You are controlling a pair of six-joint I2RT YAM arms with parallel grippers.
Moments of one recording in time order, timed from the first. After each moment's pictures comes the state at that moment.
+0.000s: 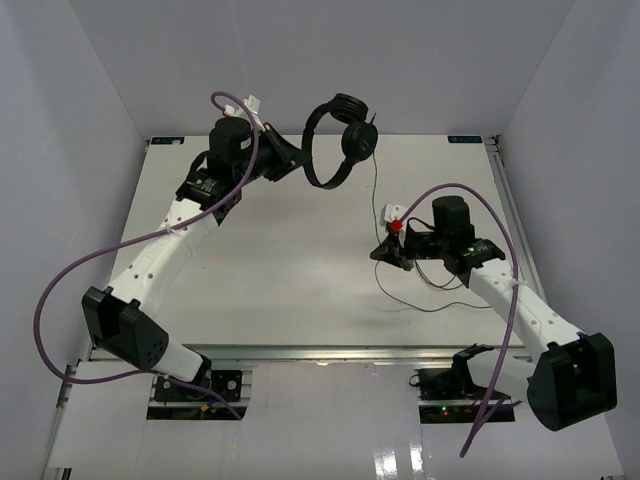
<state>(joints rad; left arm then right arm) -0.45 1.47 1.51 -0.31 0.21 -0.86 0.36 1.12 0.79 -0.30 -0.90 -0.62</state>
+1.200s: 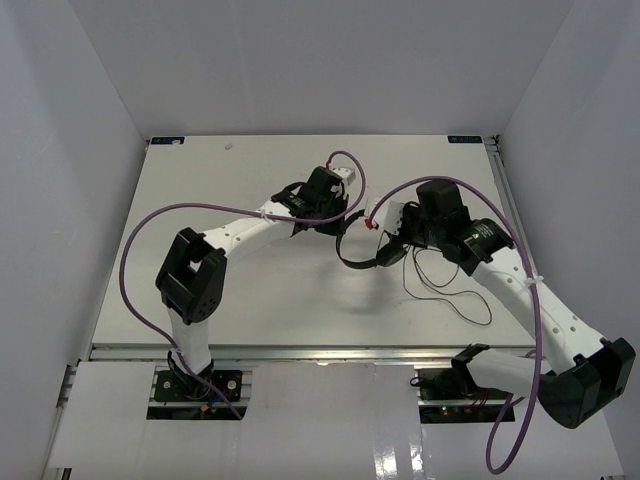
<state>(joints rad) -0.71 1.89 1.49 -0.40 0.07 -0.35 0.56 1.13 1.12 -0.70 -0.06 -0.92</state>
